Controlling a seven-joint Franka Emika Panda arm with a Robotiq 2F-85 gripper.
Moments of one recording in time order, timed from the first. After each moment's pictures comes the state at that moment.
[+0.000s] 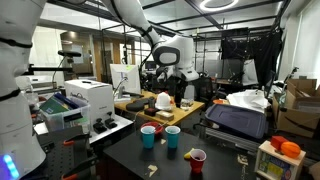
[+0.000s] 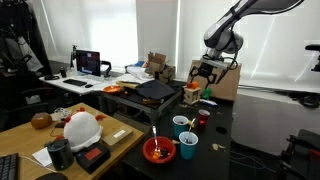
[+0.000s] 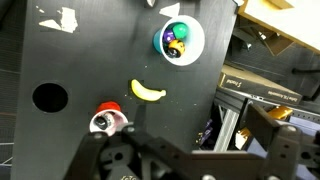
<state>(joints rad) -0.13 0.43 -0.04 -1.95 0.47 2.51 0.43</state>
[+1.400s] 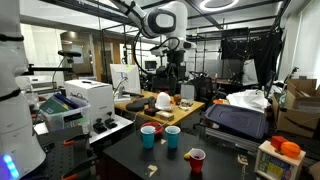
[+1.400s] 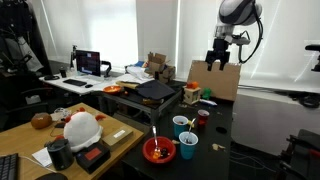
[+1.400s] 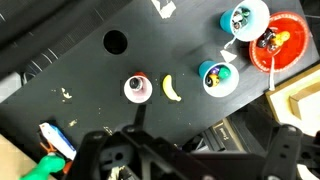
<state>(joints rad) -0.12 0.15 -0.08 -2.01 0.09 2.20 -0.01</state>
